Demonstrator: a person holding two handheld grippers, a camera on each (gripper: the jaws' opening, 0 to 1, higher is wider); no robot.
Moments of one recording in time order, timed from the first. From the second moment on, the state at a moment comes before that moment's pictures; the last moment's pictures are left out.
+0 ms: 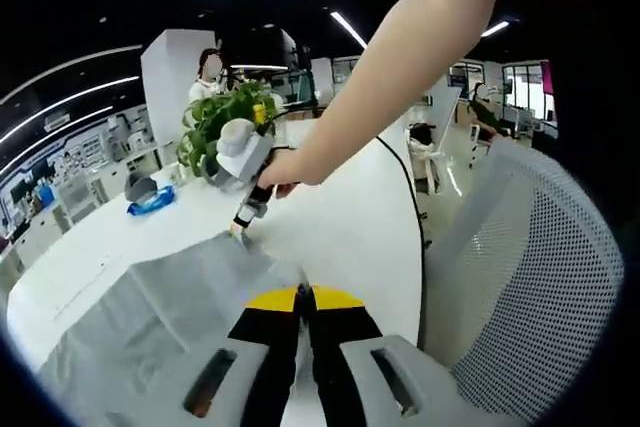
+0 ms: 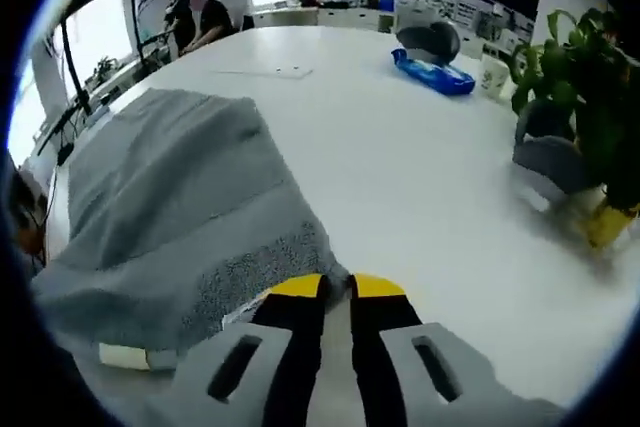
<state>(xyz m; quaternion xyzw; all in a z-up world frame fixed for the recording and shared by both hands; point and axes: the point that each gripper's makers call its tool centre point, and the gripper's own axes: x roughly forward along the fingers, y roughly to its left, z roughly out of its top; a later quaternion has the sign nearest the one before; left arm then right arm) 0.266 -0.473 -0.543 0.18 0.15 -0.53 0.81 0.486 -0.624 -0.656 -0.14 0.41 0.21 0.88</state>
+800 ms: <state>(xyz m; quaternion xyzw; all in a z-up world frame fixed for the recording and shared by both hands) 0.227 -0.539 -0.429 0.17 0.06 -0.60 0.78 0.494 -0.657 -0.470 -0.10 0.26 0.25 0.93</state>
